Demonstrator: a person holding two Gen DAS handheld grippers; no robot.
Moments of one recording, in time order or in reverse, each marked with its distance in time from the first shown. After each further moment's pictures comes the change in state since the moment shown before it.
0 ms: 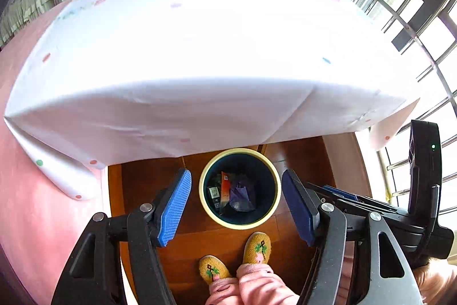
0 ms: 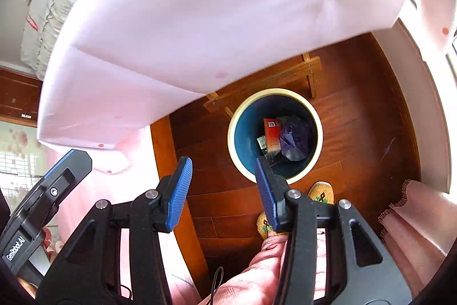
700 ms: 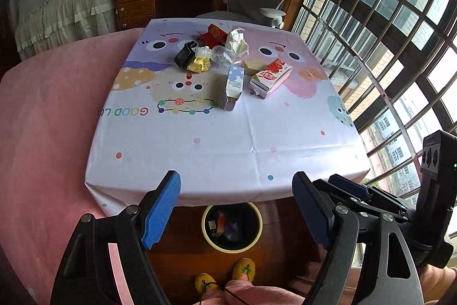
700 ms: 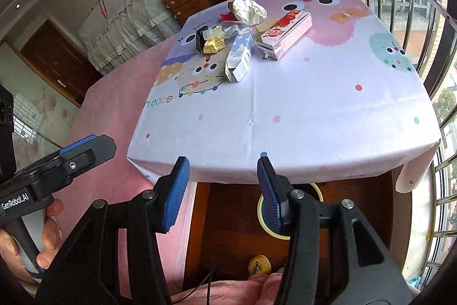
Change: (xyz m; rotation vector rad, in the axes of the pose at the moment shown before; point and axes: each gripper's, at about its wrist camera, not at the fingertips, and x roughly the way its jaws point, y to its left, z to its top) left arm -0.217 -0.015 0.110 -0.070 -0.174 0.026; right arm -0.210 0.130 0.068 -0.342 -0.240 0.124
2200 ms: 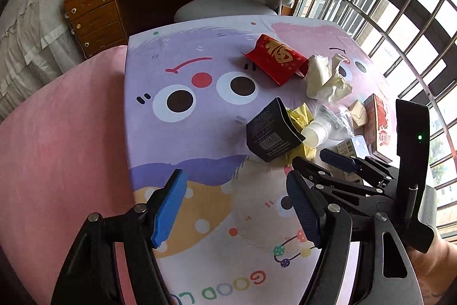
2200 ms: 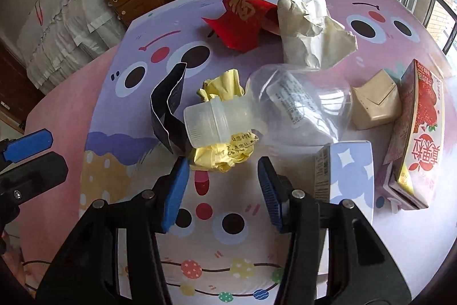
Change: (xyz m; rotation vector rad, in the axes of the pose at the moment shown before) left arm 0.264 0.198 0.284 0.257 0.168 -0.079; right arm 0.371 0.053 0.226 0.095 0.047 -0.295
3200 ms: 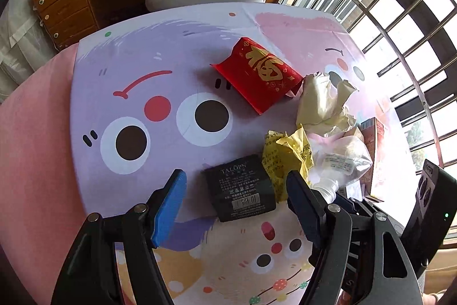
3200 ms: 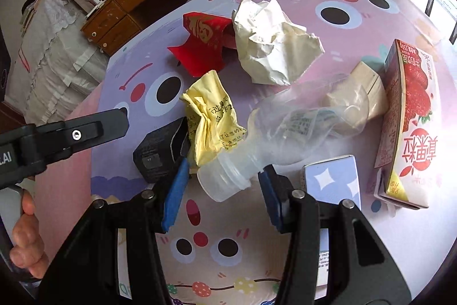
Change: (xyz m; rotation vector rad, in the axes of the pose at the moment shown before) left arm 0.081 -0.029 0.085 -0.005 0.138 -0.086; right arm 0.004 -0.036 0.023 0.231 -0.036 0.019
